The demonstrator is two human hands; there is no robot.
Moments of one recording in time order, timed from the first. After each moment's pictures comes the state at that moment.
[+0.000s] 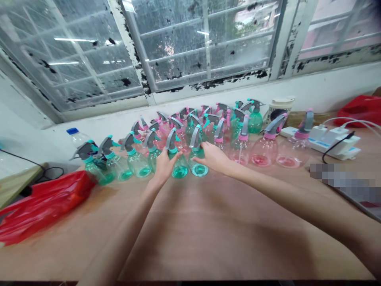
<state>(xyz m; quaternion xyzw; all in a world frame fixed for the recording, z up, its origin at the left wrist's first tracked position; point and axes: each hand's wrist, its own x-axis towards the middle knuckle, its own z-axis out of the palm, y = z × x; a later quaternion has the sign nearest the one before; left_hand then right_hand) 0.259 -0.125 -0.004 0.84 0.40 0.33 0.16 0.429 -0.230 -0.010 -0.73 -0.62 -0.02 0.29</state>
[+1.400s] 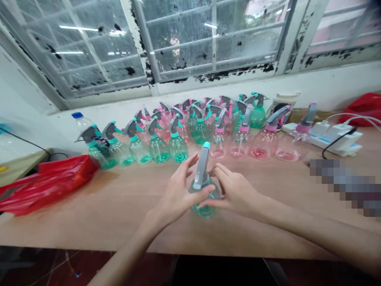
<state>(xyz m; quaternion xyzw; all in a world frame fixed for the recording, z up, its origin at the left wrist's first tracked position) 0.224 -0.273 0.001 0.84 0.23 0.29 0.40 0.389 -0.355 -0.043 -0.56 -0.73 -0.04 0.39</state>
